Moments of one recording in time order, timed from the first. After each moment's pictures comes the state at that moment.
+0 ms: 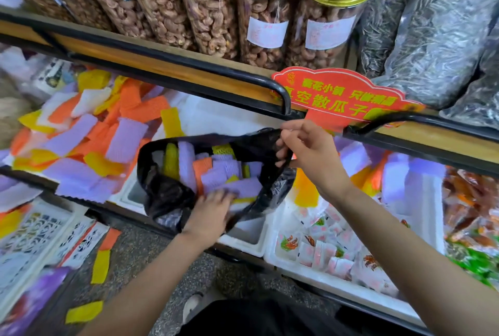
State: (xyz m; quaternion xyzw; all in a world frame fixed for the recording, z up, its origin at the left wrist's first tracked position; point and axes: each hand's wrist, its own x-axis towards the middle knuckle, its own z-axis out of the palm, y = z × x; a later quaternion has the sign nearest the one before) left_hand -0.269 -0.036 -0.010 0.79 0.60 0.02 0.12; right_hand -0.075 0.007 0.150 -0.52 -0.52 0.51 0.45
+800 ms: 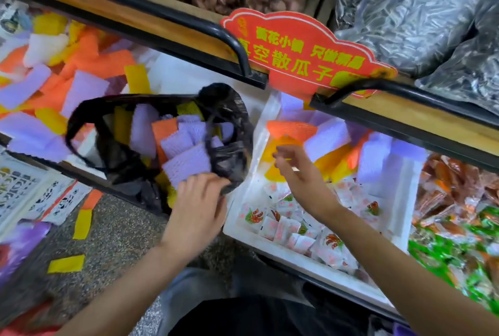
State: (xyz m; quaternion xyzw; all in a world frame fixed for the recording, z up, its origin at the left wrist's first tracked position) left_hand -0.171 -0.088 0.019 0.76 0.58 0.28 0.00; right_hand 0.033 -0.015 0.045 -0.55 -0.63 0.46 0.31
